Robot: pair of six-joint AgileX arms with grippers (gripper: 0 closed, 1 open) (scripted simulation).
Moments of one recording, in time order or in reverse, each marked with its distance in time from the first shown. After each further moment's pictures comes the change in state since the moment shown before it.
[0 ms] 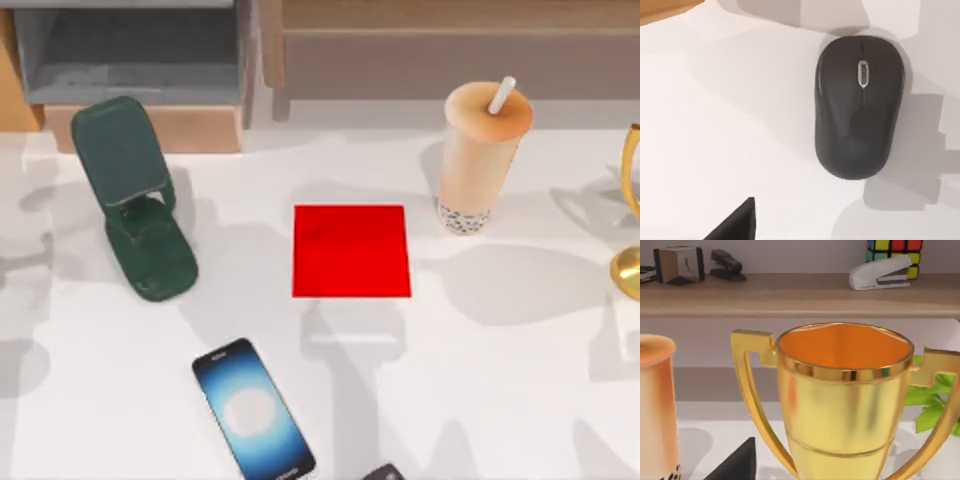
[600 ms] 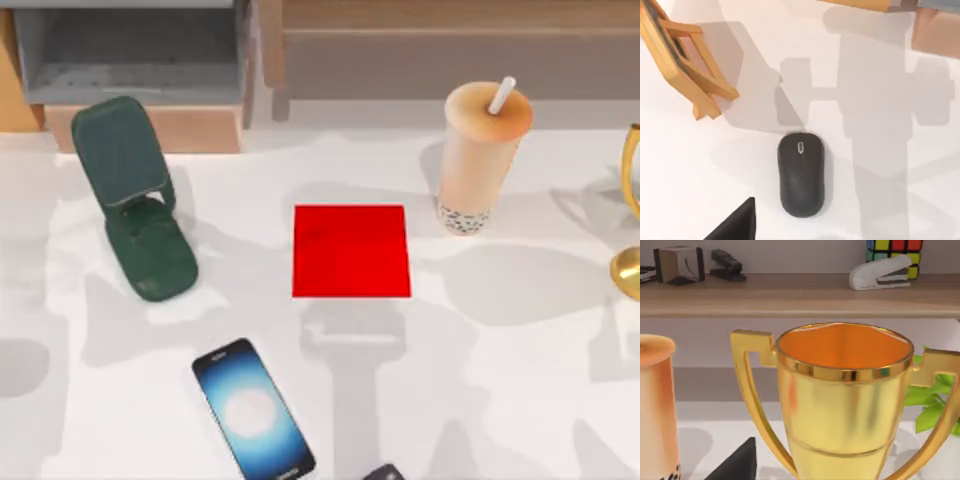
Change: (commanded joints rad) left arm -0.062 -0.631 -0.449 0.389 -0.002 -0.005; right arm 0.000 0.000 0.000 0.000 0.000 0.000
